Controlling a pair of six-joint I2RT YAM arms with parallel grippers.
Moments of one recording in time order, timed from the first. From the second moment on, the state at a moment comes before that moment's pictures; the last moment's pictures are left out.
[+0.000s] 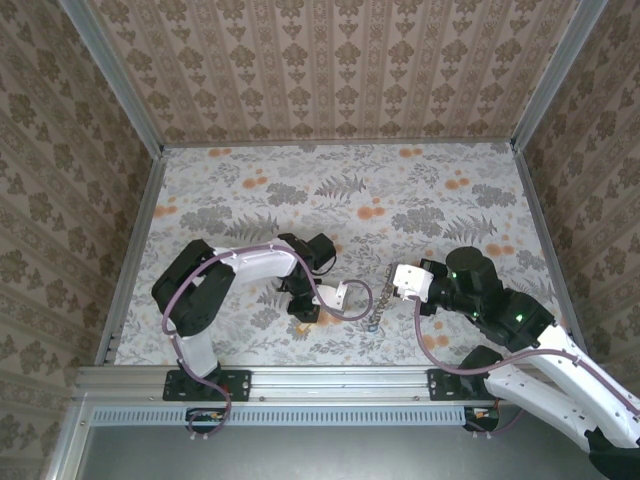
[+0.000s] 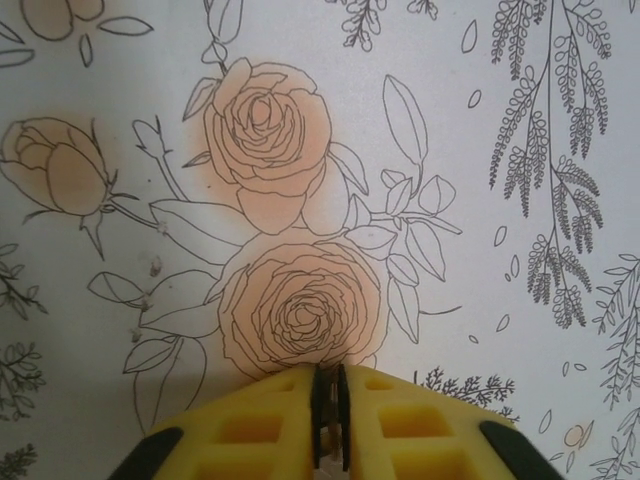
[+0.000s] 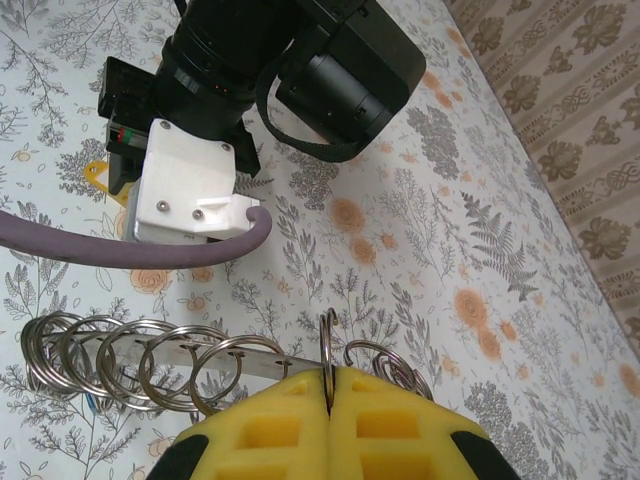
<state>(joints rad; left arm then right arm) -0.87 1.80 1.07 -0.89 0.36 0.92 0.66 0.63 0.74 -0.66 -0.16 -0.68</state>
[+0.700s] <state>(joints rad) -0.86 1.76 1.03 -0.92 0.32 0.89 0.66 0.62 0.74 -0.65 -0.16 -0.68</state>
